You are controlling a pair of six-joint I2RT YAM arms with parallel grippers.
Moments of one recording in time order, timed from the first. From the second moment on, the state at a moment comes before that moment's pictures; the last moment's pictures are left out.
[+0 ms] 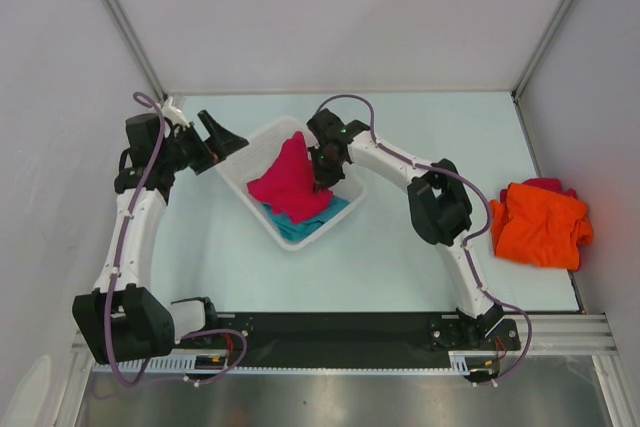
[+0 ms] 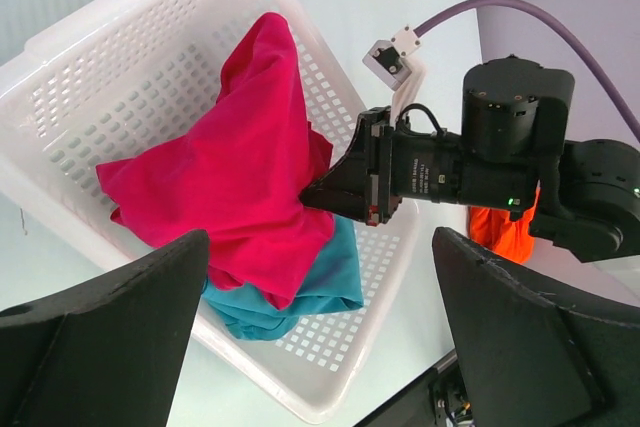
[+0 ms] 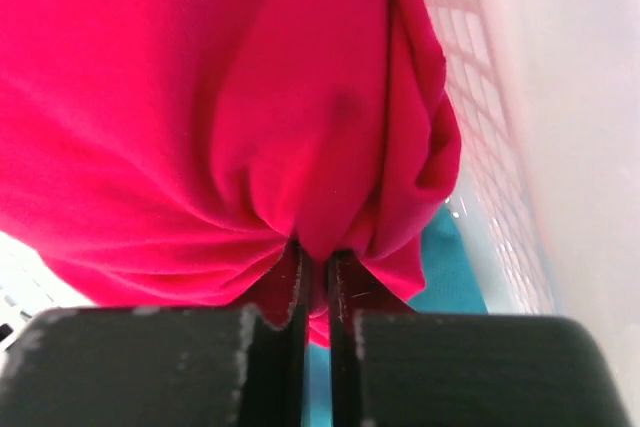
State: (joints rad) left arm 0.14 1.20 1.08 -0.41 0.66 -0.52; right arm 0.70 2.27 1.97 -0.82 -0.14 0.48
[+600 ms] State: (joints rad) left arm 0.14 1.24 0.91 -0.37 0.64 -0.52; right arm 0.69 2.05 2.39 -1.06 0.04 0.46
